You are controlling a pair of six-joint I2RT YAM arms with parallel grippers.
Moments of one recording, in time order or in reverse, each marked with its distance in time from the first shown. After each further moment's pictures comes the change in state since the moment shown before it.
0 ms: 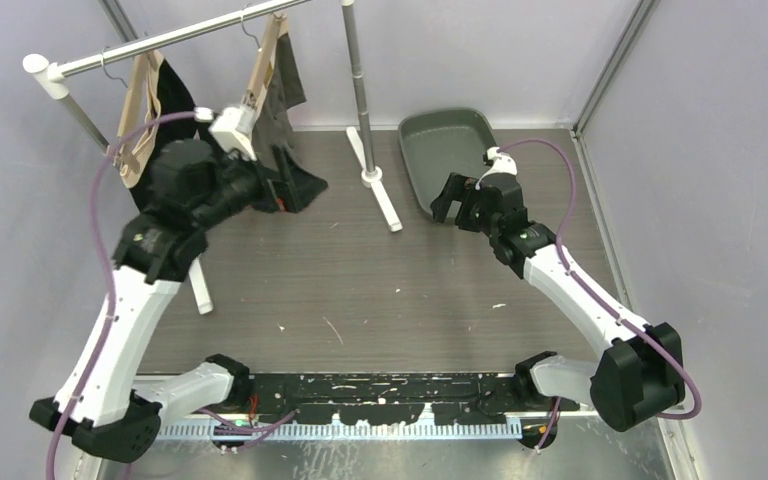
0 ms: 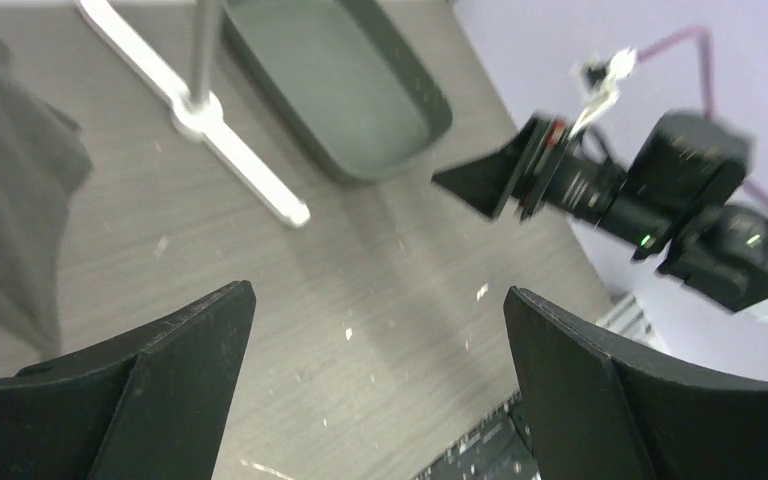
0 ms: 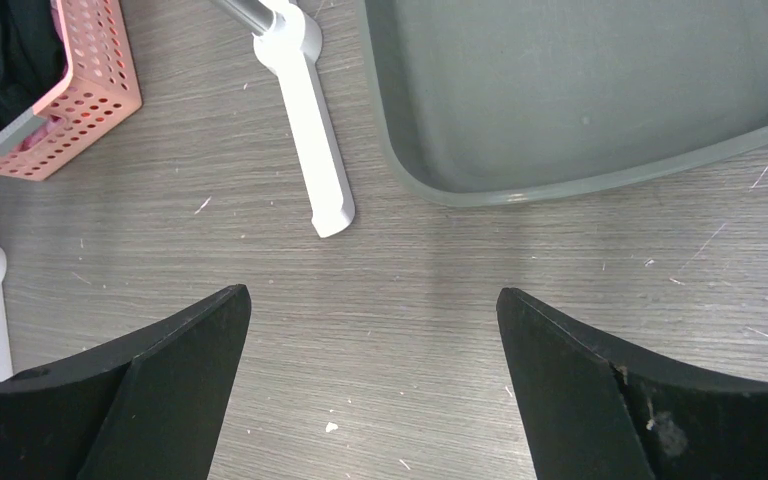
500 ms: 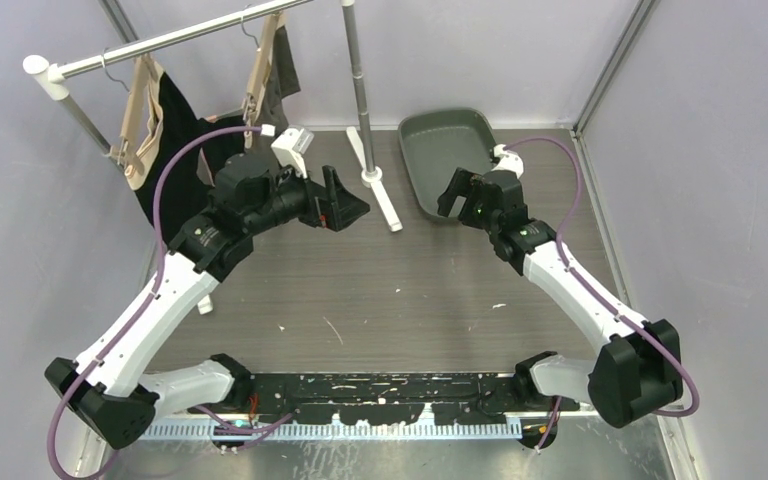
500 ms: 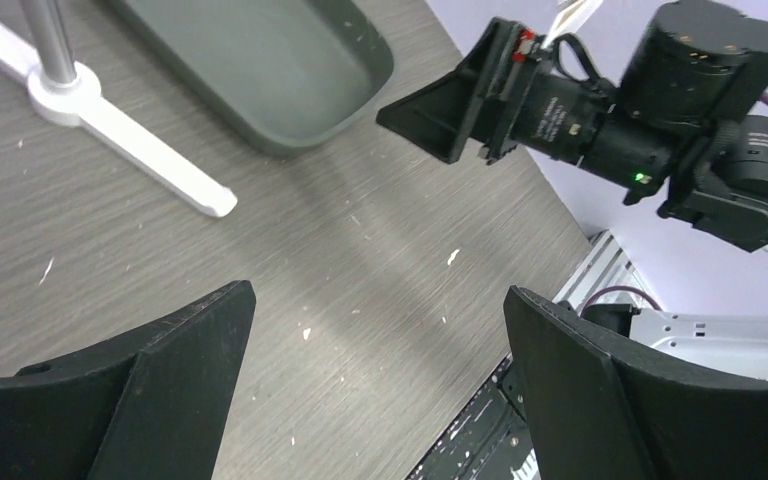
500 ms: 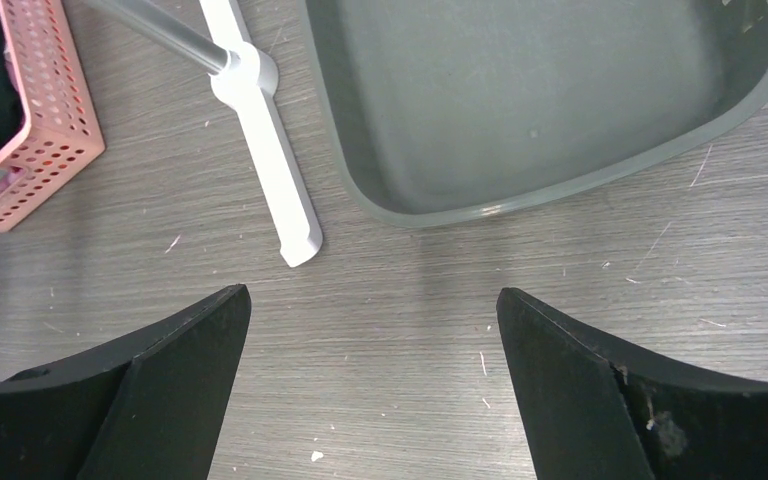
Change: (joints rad) left arm -0.185 0.039 -0.301 0.282 0.027 -0.023; right arm -0.008 0.007 0.019 -0.013 0.090 0.022
